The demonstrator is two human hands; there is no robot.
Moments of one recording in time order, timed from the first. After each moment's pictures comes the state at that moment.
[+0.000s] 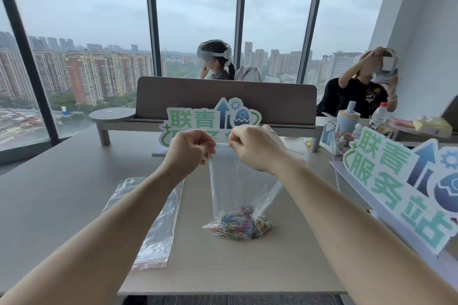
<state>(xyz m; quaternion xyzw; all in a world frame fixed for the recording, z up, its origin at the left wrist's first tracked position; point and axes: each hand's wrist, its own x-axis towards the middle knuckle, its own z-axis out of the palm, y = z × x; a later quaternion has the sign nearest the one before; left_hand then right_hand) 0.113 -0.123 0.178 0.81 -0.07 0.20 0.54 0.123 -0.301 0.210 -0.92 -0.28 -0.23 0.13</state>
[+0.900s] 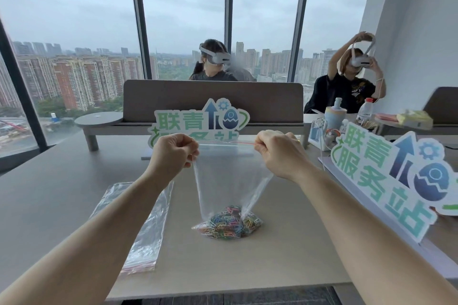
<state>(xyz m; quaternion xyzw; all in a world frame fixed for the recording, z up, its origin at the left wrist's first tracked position) 0.118 -0.127 0.171 0.79 -0.02 0.20 0.58 0.129 -0.378 0.187 -0.94 -0.20 -0.25 0.13</state>
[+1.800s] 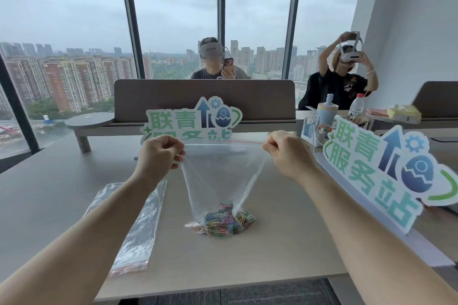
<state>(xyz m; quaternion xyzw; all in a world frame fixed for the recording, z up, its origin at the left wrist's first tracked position) 0.119 -0.125 0.163 0.77 0.01 0.21 0.60 0.131 -0.414 0.169 -0.92 -0.12 -0.29 0.21</state>
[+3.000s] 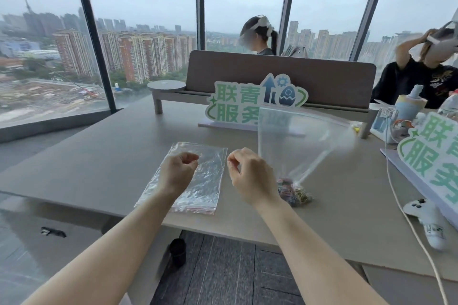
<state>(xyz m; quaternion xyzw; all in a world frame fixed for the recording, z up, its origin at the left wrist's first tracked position) 0.046 -0.020 0.053 0.82 0.15 0.23 0.50 0.055 -0.213 0.083 -0.87 -0.29 -0.25 0.31</state>
